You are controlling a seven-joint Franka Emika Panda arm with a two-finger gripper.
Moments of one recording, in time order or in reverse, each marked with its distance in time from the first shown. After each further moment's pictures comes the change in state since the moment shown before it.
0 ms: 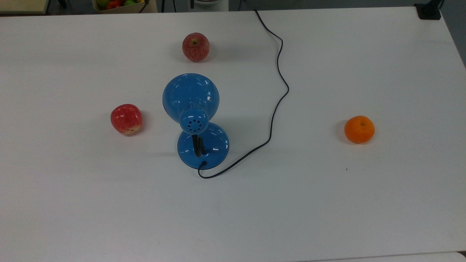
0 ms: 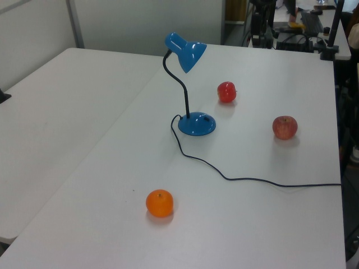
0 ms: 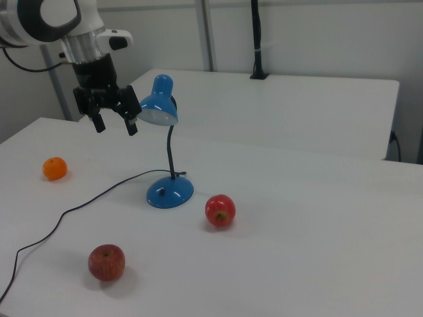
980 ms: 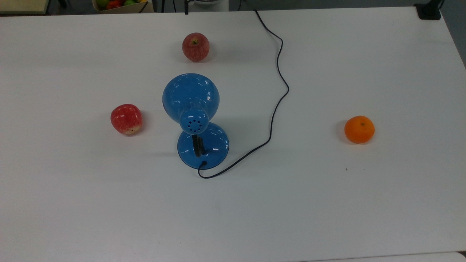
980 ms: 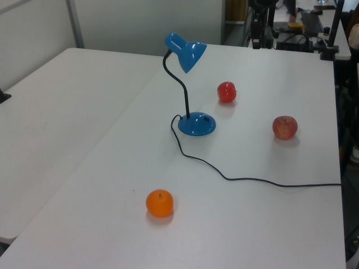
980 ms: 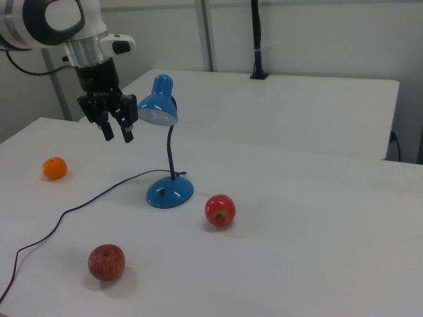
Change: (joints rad) arm 0.000 0.016 0.000 -0.002 0.004 0.000 -0.022
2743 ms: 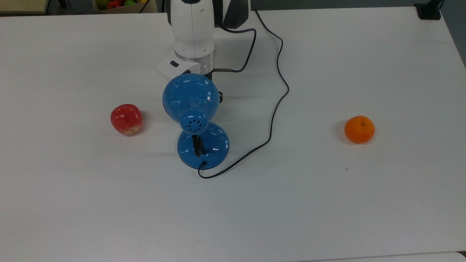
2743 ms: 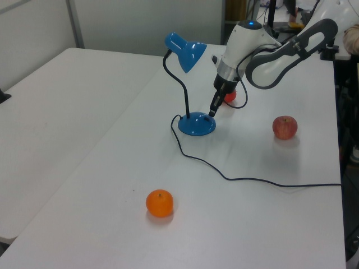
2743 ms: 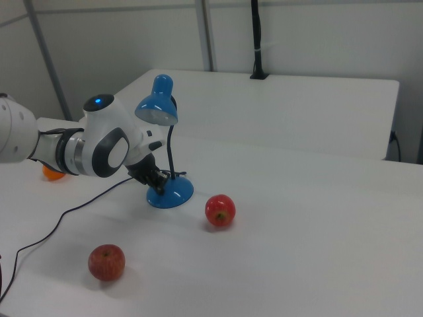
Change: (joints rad) arm 0.035 0.288 0.001 -0.407 0.022 1.062 0.090
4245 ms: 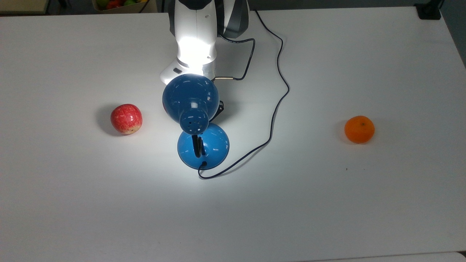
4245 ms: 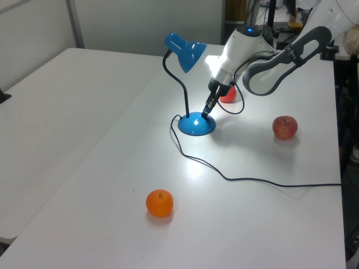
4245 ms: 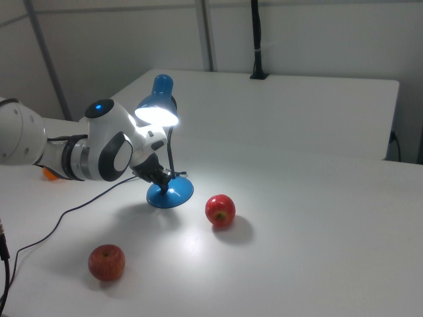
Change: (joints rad) arm 0.001 0.057 0.000 0.029 -0.055 0.099 0.004
